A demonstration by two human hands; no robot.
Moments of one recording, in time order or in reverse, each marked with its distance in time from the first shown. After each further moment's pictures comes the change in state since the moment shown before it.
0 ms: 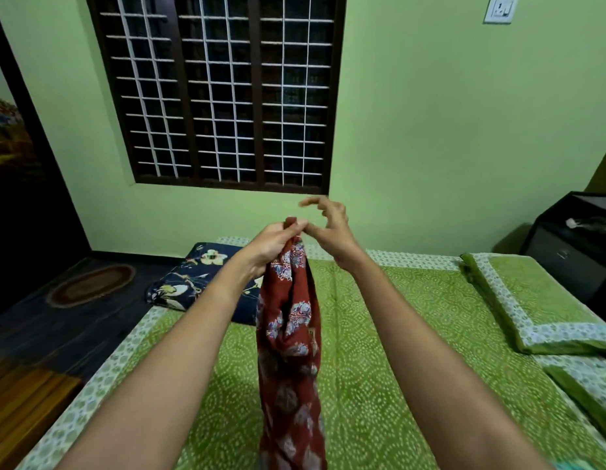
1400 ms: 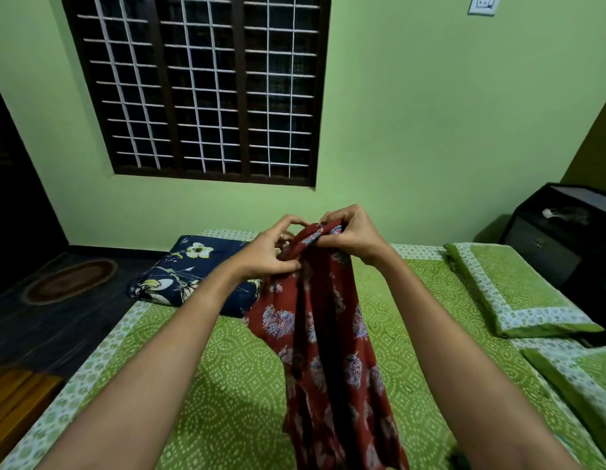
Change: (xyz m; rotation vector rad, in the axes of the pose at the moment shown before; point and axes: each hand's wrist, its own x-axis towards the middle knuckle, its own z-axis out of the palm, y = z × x) left_hand -0.007 -0.023 -0.007 0.510 -0.282 0.370; right_hand -0.026 0.005 -0.055 0.028 -0.176 -0.092
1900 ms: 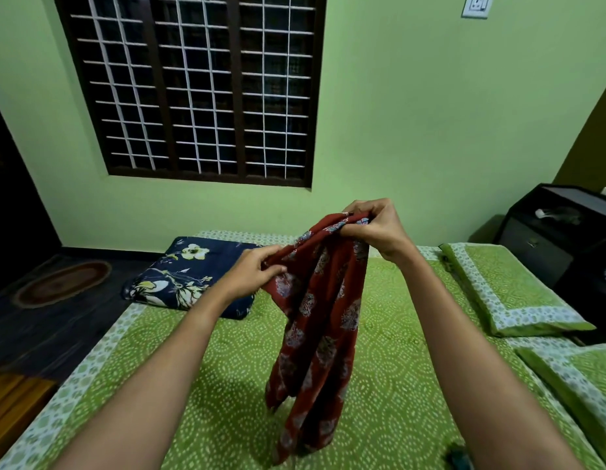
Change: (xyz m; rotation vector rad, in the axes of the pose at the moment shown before) left_hand -0.007 -0.046 0.009 0.228 0.166 -0.179; right_hand -0.008 0.006 -0.037 0.057 0.151 -0.021
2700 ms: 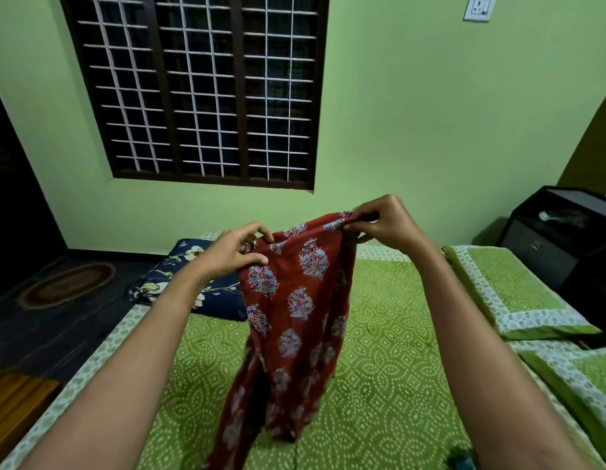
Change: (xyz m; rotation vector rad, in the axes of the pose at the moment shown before) left_hand -0.010 0.021 -0.049 -0.054 -0.022 0.085; right_hand 0.005 -0.007 -0.016 -0.349 -0.082 -0.022
